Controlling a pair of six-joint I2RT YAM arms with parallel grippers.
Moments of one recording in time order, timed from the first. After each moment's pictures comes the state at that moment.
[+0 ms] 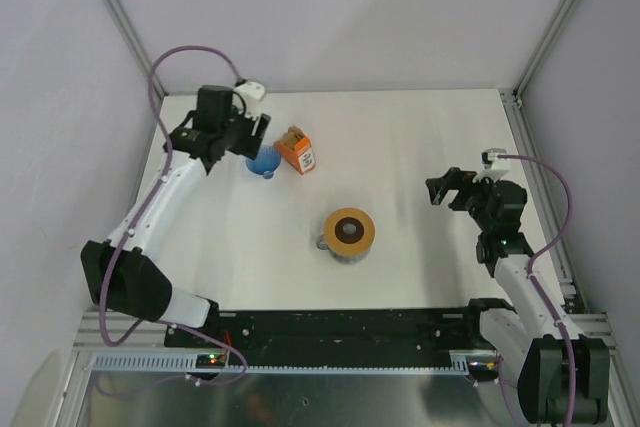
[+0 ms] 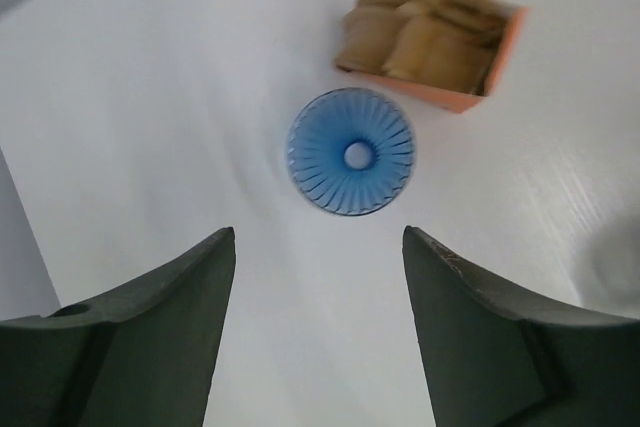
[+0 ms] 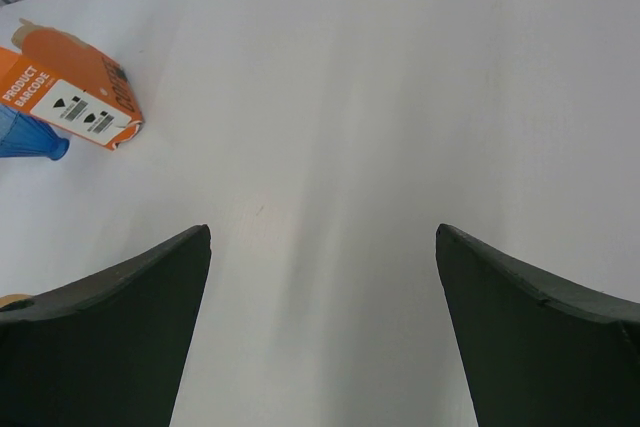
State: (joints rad) left arm -0.33 1.43 1.41 -0.64 -0.02 0.25; right arm 0.01 0.88 0.41 0.24 -0.28 0.30
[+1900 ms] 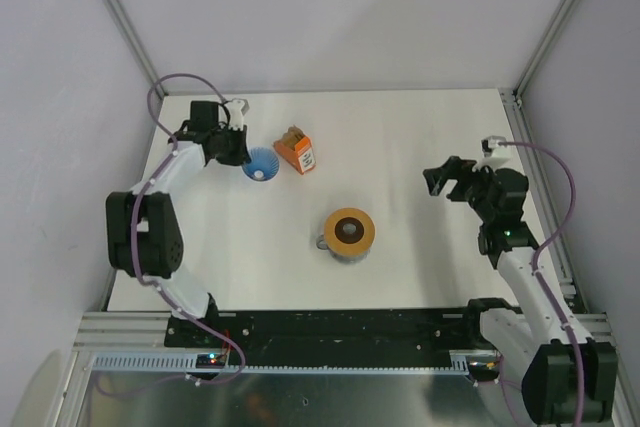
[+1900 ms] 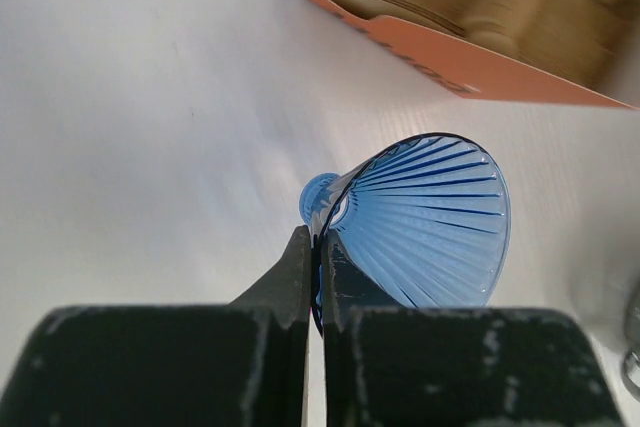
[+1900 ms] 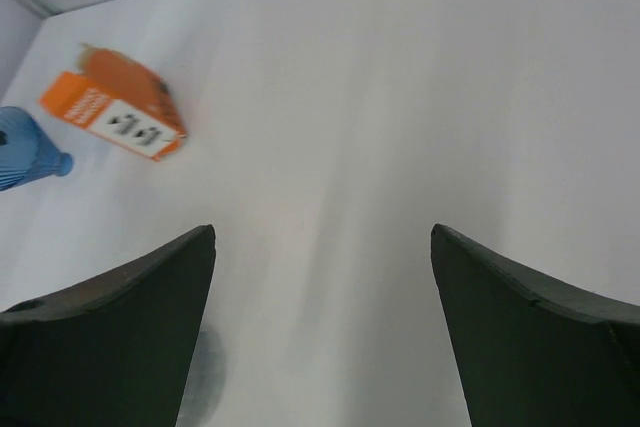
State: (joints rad) left arm -0.05 1.72 1.27 -0.44 0.32 0.09; right arm 0.01 0.88 0.49 0.16 -0.29 0.34
